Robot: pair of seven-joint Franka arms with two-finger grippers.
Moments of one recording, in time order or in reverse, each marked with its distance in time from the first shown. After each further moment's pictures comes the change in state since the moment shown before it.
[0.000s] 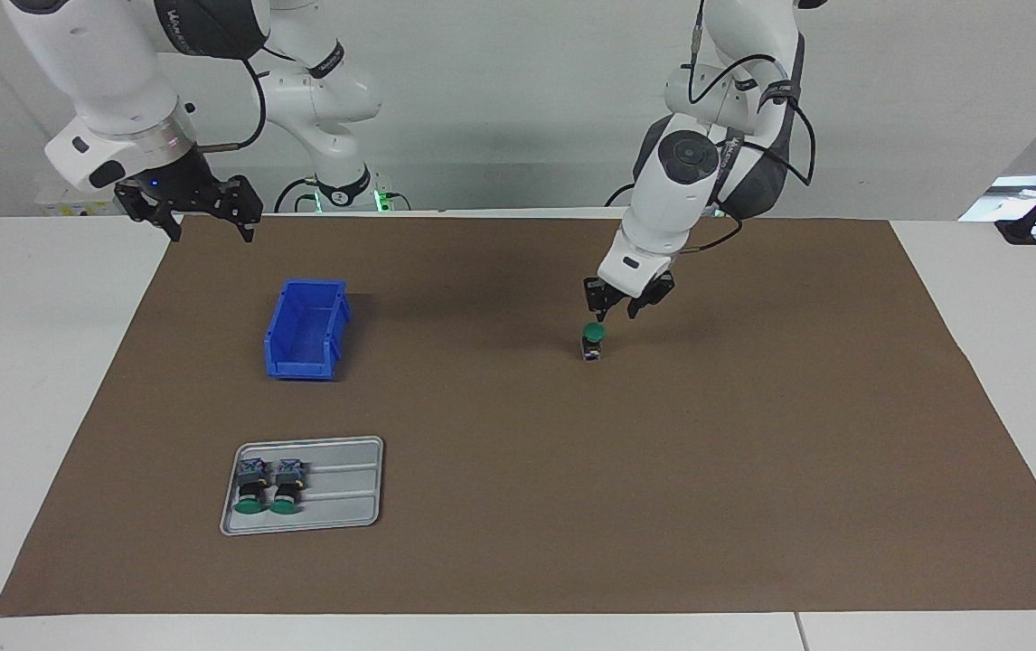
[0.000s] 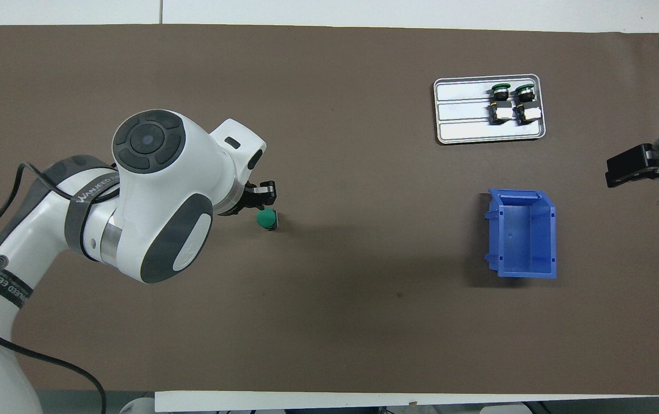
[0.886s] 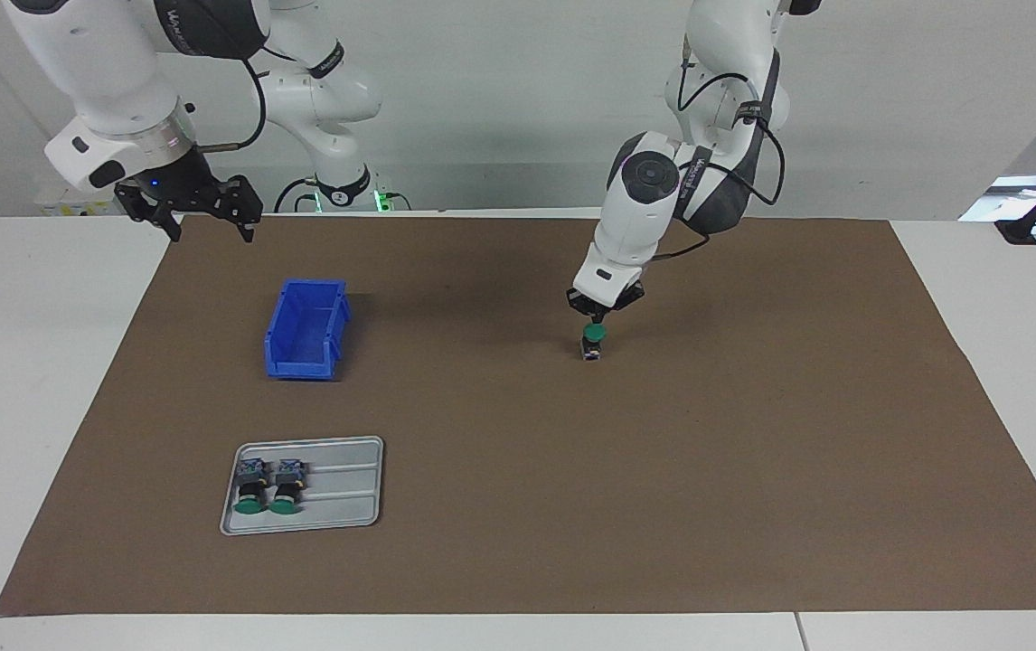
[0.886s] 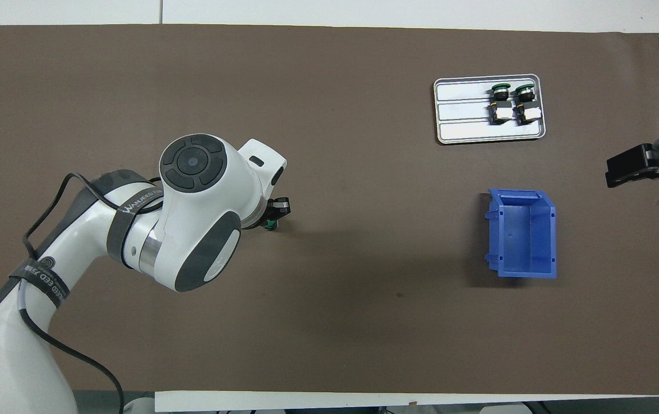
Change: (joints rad) left arm -0.043 0.026 0.000 -0.062 0.003 0.070 -0.071; right arm 0.000 0.000 0.000 0.000 0.000 0.000 0.000
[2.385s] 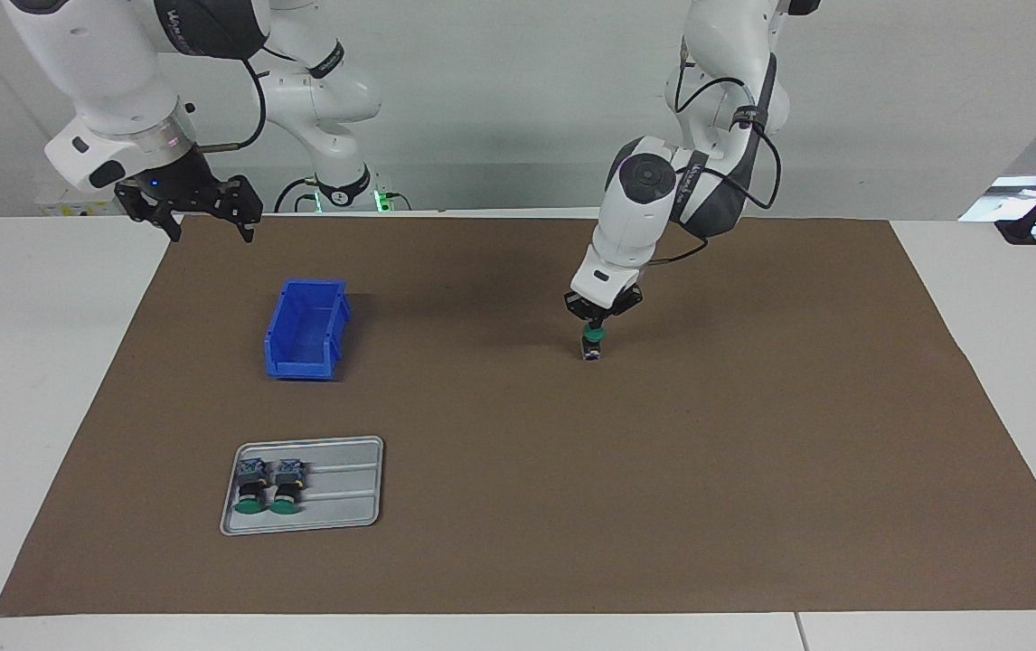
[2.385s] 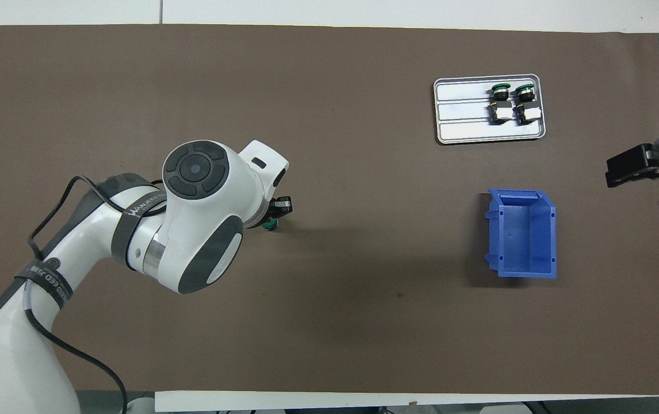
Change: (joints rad) left arm -0.004 -0.008 0.010 0.027 0.011 -0.015 0.012; right arm 0.000 0.000 0.000 0.000 0.000 0.000 0.000
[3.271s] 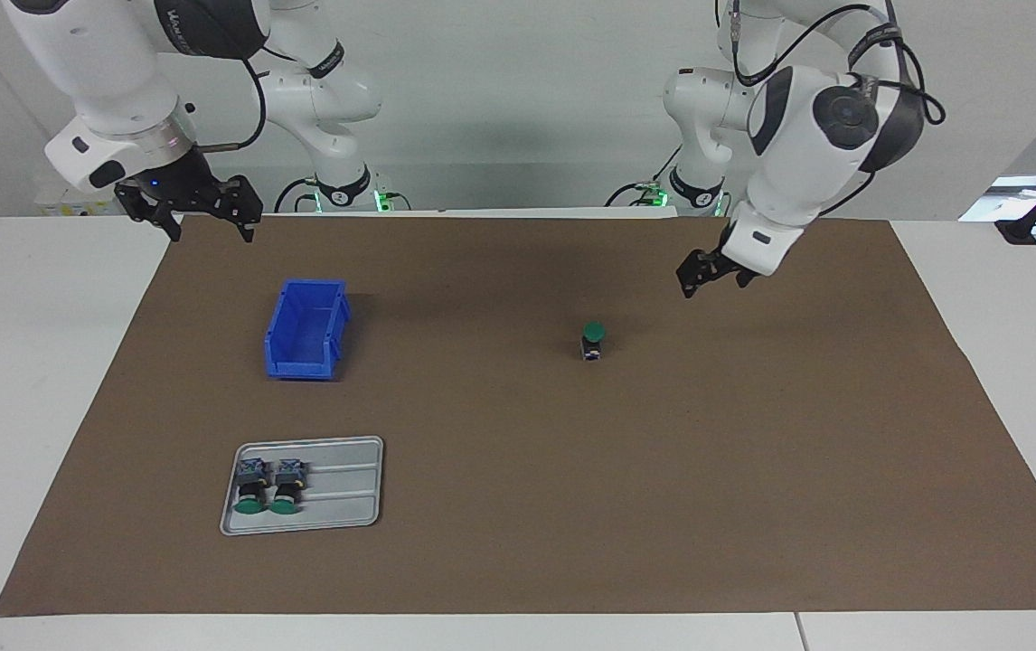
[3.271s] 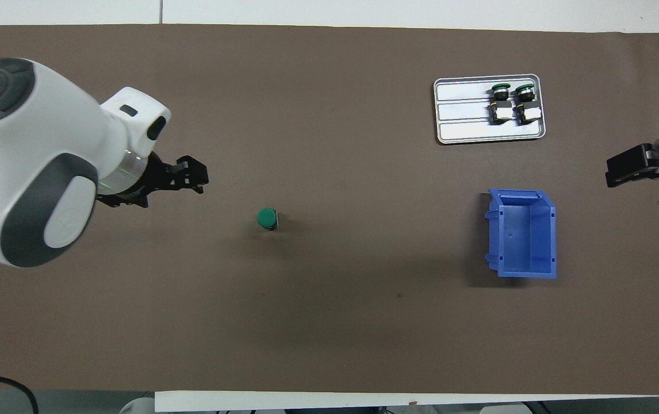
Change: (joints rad) left arm 0.329 -0.169 0.027 0.095 0.005 -0.349 0.291; right arm 0.000 0.000 0.000 0.000 0.000 0.000 0.000
